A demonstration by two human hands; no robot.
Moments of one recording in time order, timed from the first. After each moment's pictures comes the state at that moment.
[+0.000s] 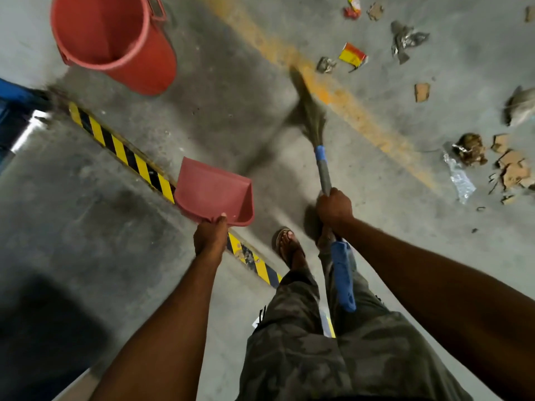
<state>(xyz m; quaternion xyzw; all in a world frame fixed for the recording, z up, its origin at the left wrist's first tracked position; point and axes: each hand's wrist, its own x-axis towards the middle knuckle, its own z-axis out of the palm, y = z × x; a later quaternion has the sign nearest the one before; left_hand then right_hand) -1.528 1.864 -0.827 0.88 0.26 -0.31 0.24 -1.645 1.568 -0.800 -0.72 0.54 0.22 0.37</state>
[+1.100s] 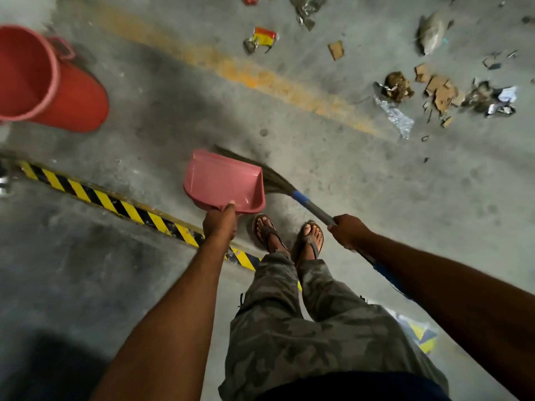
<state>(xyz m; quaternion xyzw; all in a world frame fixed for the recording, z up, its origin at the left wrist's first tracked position) -1.667 1.720 -0.773 0.87 0.17 -0.37 0.27 -1.928 1.533 -0.783 -0.69 0.49 0.35 0.40</state>
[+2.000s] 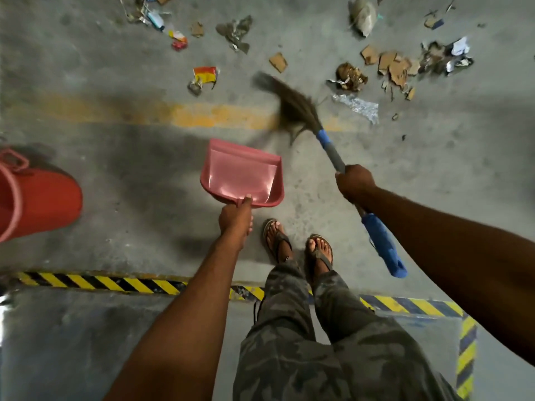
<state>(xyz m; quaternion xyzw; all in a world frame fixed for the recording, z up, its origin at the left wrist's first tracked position) -1.647 1.543 -0.785 0.86 -0.01 -0.45 0.25 -1.888 1.379 -0.793 -0.56 0.71 0.14 0.40</state>
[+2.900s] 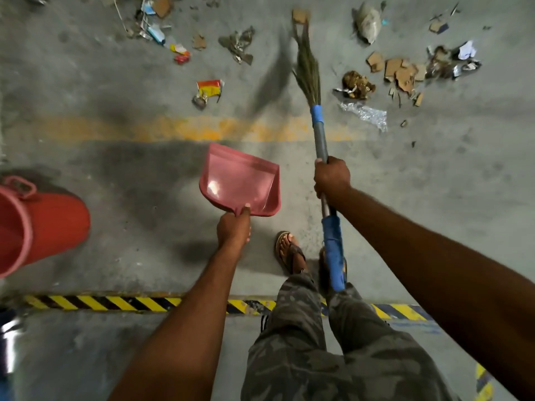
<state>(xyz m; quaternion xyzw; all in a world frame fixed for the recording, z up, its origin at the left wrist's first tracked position) -1.568 1.515 -0.790 0.87 -0.05 -0.45 0.20 -1.748 1.352 -0.783 -0.40 0.77 -0.07 0.50</state>
